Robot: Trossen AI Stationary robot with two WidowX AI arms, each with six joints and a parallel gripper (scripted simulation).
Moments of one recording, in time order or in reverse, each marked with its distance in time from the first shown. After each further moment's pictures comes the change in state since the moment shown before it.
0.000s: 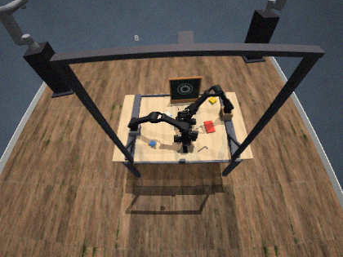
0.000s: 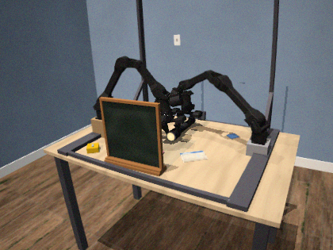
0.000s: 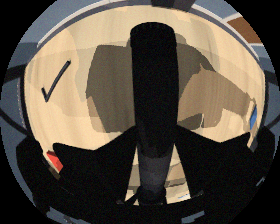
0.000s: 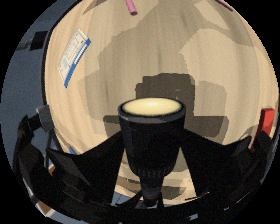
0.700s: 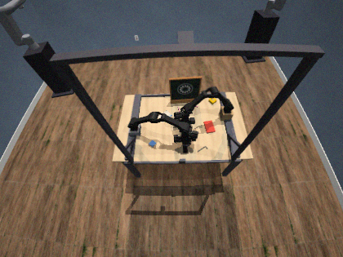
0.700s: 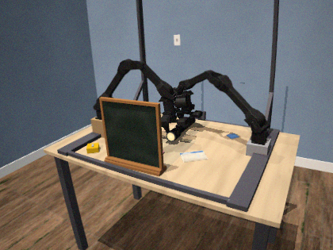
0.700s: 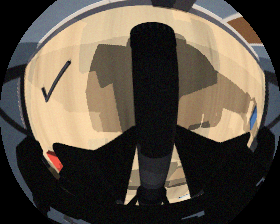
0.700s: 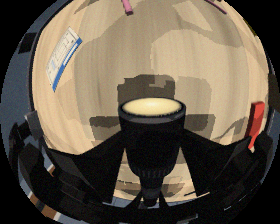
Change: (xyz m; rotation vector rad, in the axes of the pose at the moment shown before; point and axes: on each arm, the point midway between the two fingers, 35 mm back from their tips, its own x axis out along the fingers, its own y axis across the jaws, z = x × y) left arm 0.000 0.000 0.000 -0.001 -0.001 0.001; right arm 0.000 0.005 0.000 0.002 0.000 -0.167
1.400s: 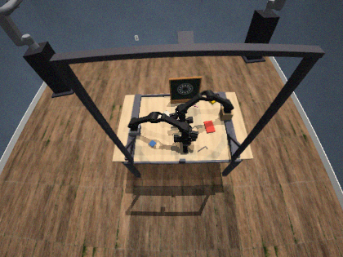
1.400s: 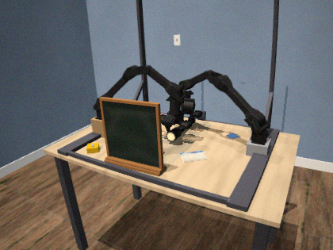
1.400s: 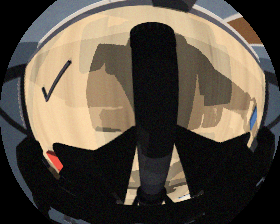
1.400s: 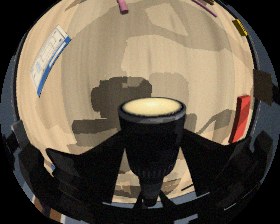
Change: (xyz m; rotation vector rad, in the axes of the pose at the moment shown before) left arm 0.000 0.000 0.000 -0.003 -0.001 0.001; right arm 0.001 0.006 0.000 0.002 0.000 -0.220
